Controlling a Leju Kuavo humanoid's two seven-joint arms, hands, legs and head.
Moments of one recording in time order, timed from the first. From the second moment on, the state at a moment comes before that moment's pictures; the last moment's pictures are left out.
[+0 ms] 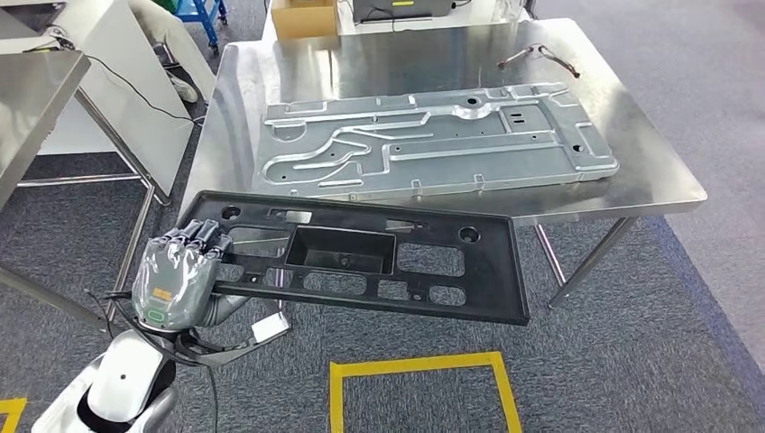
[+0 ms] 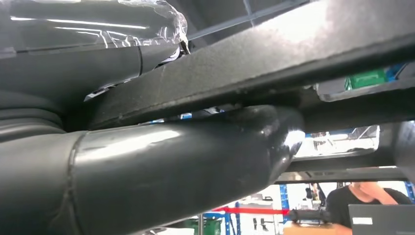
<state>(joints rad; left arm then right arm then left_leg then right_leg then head) -0.22 0.34 -0.55 -1.83 -1.52 0.25 0.00 0.03 0.30 -1.57 -0.76 1.47 0.68 -0.34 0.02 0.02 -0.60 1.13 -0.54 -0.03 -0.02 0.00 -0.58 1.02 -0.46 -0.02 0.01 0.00</state>
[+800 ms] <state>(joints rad) -0.21 0.33 -0.56 -1.83 -1.49 0.22 -0.02 0.03 0.30 -1.57 -0.76 1.46 0.68 -0.33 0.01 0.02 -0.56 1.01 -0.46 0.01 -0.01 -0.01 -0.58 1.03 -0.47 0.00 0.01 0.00</state>
